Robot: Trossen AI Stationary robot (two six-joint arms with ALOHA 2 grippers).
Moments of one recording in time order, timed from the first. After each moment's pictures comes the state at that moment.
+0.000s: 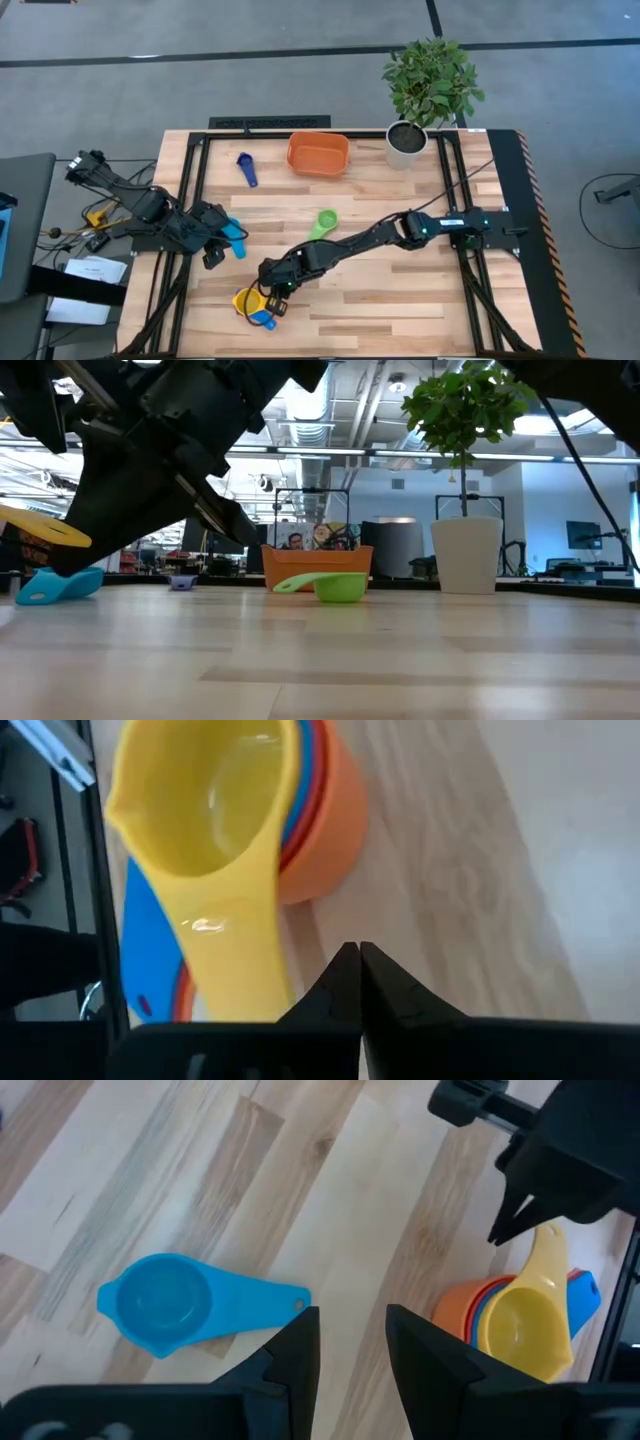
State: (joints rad) left arm -0.53 0.82 0.81 -0.95 -0.27 -0.95; right arm 0.28 2.59 2.33 -0.65 -0.13 0.68
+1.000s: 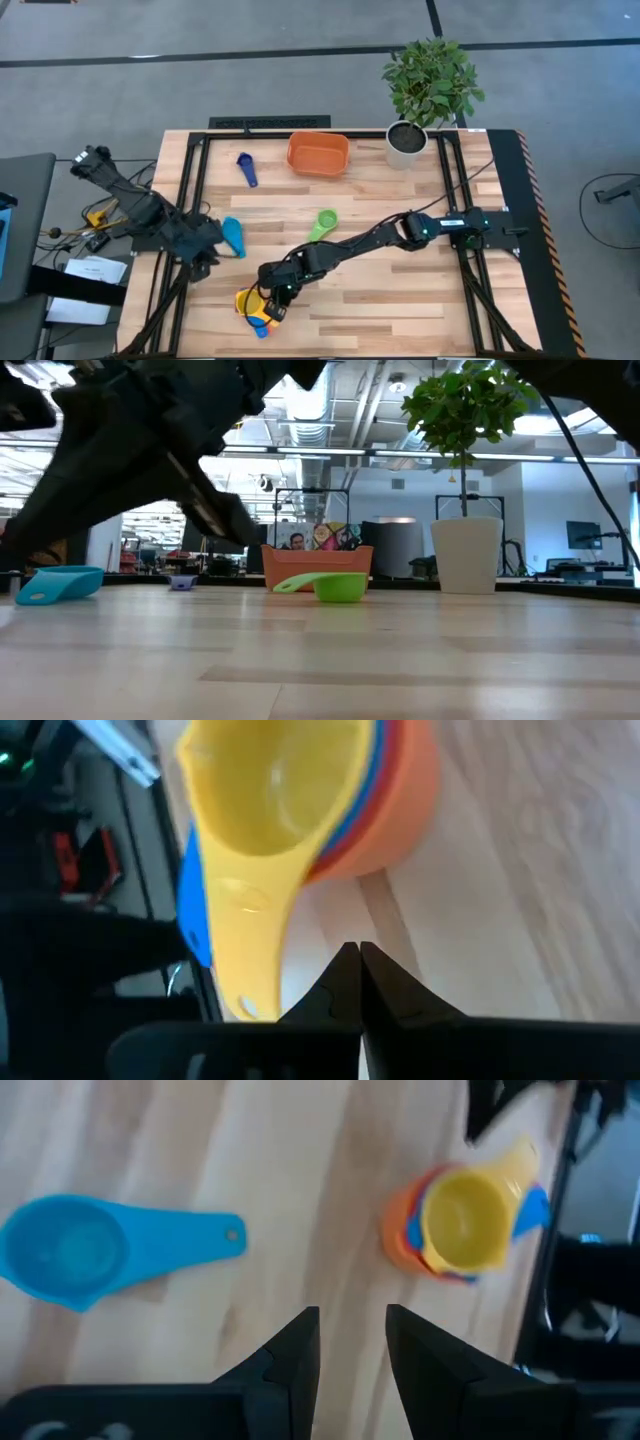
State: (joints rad) left arm -0.66 0.82 0.81 -0.95 -0.10 -0.95; right arm 0.29 2.59 2.33 -0.62 -0.27 0.83
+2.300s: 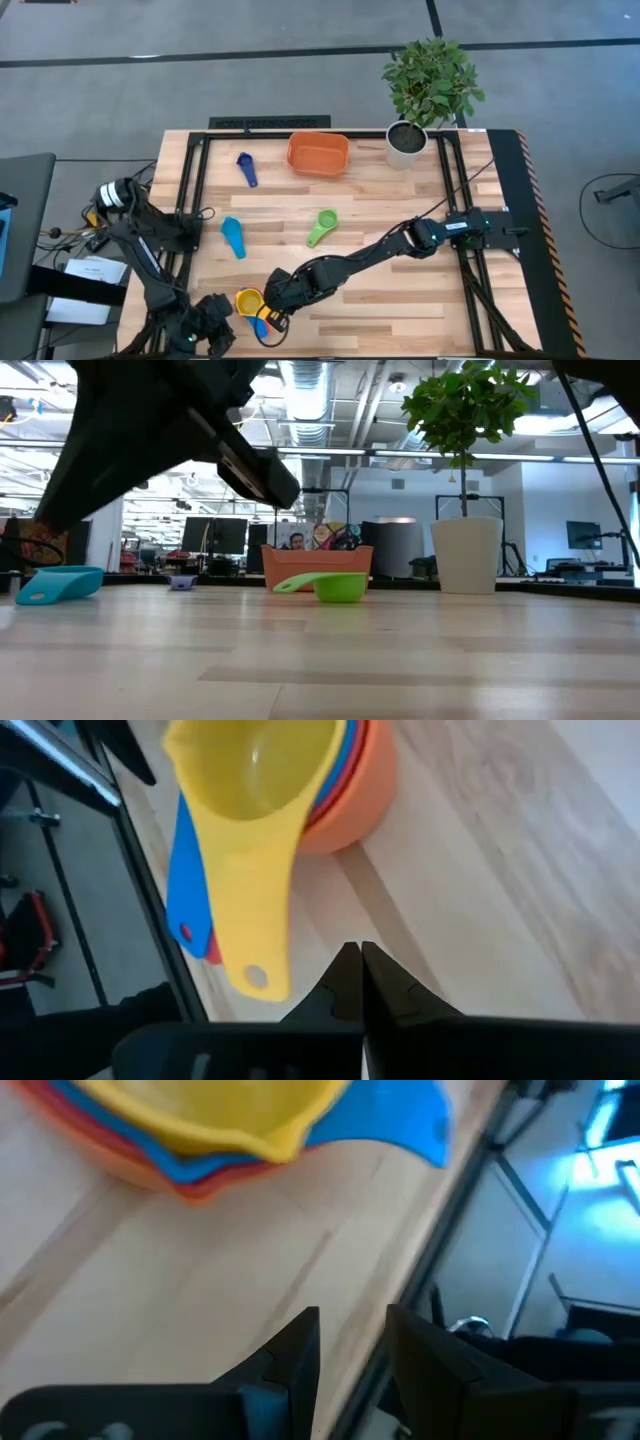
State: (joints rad) left arm -1.16 1.58 0.81 -0.14 -0.43 -1.71; right arm 0.38 2.54 2.33 -0.72 -0.02 0.98
